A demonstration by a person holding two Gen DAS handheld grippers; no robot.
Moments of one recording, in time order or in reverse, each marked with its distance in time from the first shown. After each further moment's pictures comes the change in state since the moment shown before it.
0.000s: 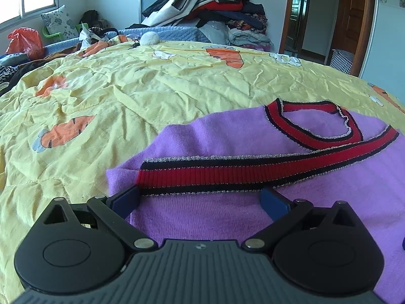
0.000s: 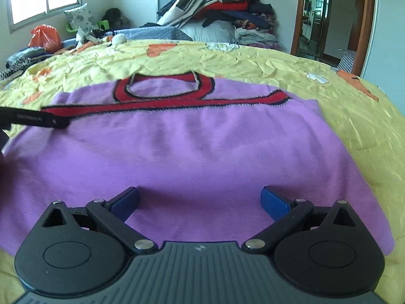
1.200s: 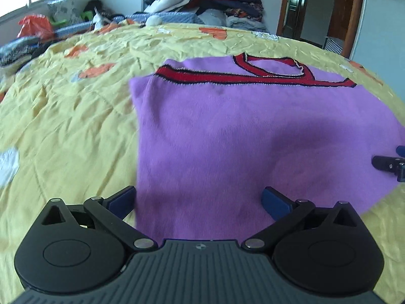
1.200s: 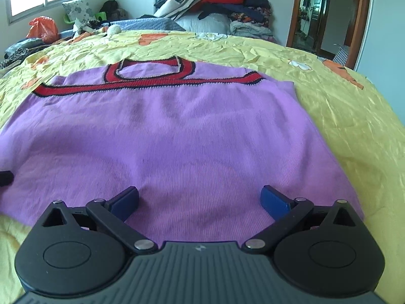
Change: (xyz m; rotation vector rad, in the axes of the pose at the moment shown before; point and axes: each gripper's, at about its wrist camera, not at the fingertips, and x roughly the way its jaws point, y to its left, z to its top) left arm -0.114 -0.022 -0.104 -0.027 0.065 -0.008; right arm -0.028 -0.026 -0.024 -0.011 0.045 -0.020
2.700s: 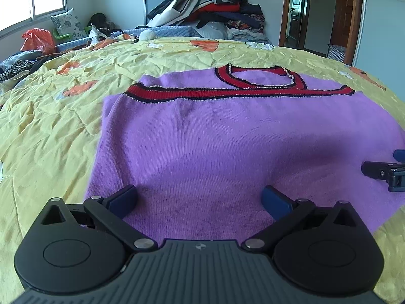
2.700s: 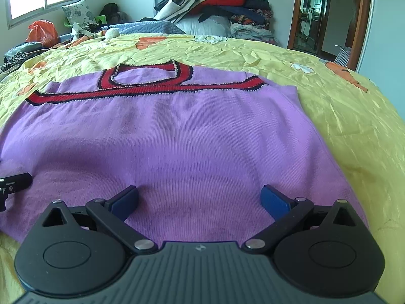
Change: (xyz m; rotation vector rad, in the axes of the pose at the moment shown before) left arm 0.021 -0.052 0.009 0.024 -0.079 0.053; right arm 0.016 -0.005 0.009 0.014 -0.025 0.004
